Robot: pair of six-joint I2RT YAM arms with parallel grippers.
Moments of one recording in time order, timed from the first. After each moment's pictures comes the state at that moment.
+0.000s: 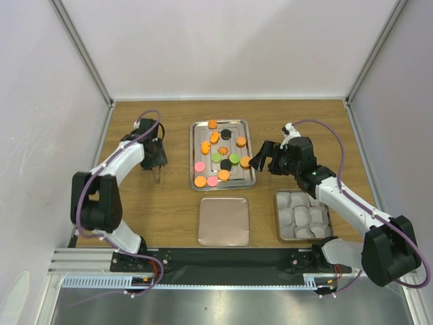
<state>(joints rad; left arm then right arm) -0.13 1.65 1.12 -0.63 -0.19 -0.41 0.42 1.20 0.76 -0.08 -0.21 0.57</state>
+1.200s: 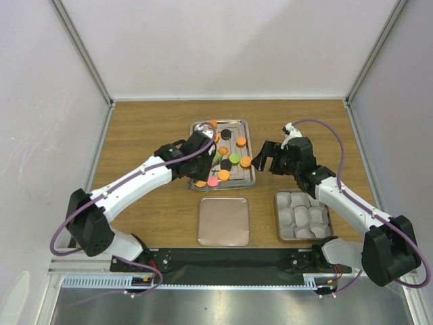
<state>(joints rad) -0.74 1.43 1.23 -0.80 -0.22 -0.36 0.42 1.20 0.76 -0.10 -0.14 0.54</state>
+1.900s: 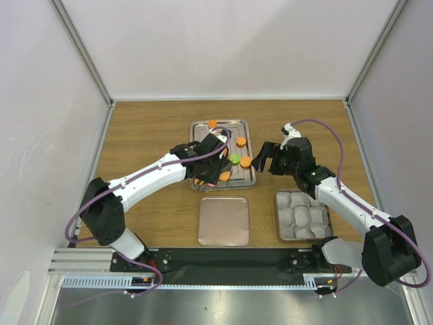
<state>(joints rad) -0.80 1.57 1.27 -0.77 -0.20 -0.36 0.43 1.20 0.76 -0.11 -0.13 0.53</state>
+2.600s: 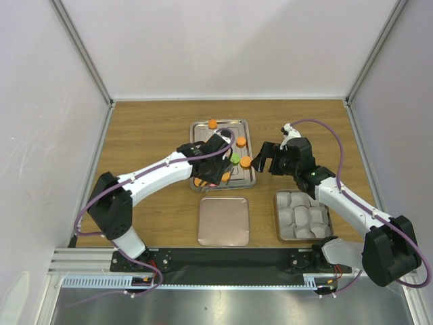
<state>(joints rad) -0.80 1.64 1.29 -0.76 -0.21 -0.35 0.44 1.20 0.76 -0.11 -0.13 0.52</state>
